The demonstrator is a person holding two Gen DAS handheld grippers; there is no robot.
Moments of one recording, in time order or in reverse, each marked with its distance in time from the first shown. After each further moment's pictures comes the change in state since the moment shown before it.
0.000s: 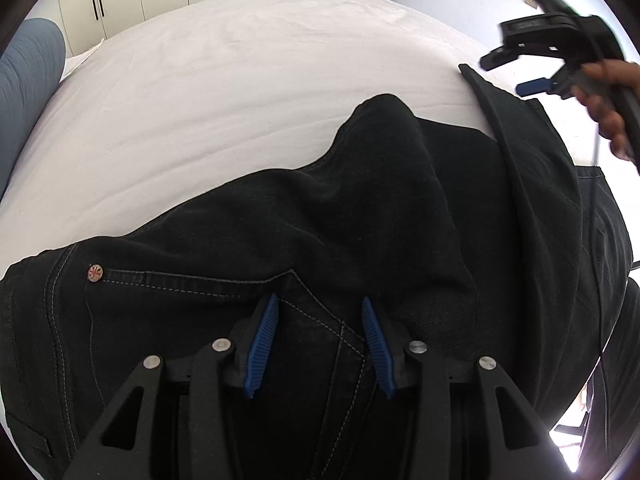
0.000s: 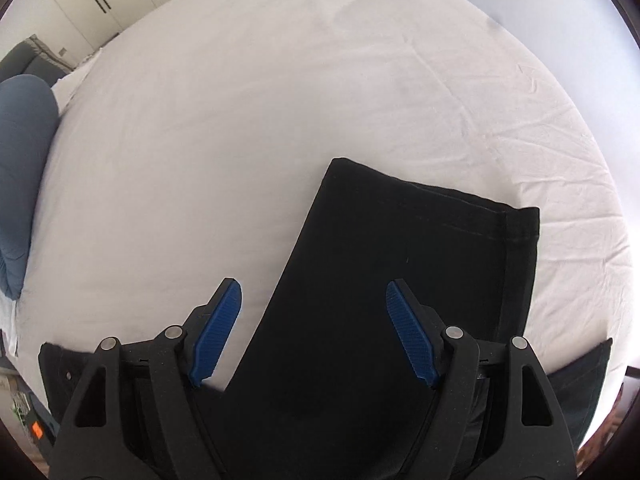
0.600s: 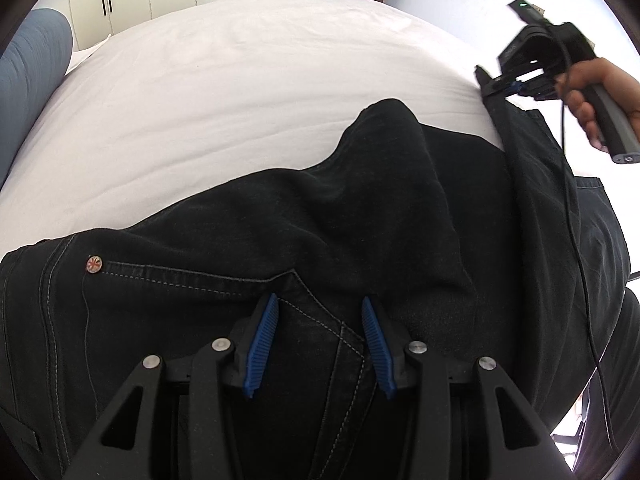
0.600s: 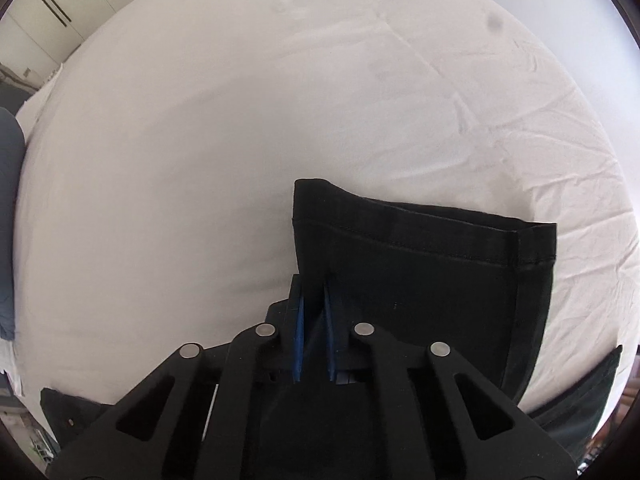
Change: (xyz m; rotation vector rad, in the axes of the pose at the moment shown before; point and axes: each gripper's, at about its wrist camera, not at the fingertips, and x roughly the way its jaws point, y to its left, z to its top) left arm -0.013 0.016 -0.015 -0.031 -0.025 -0.008; right arm 0.046 -0.009 0.041 0.099 0.024 -0.027
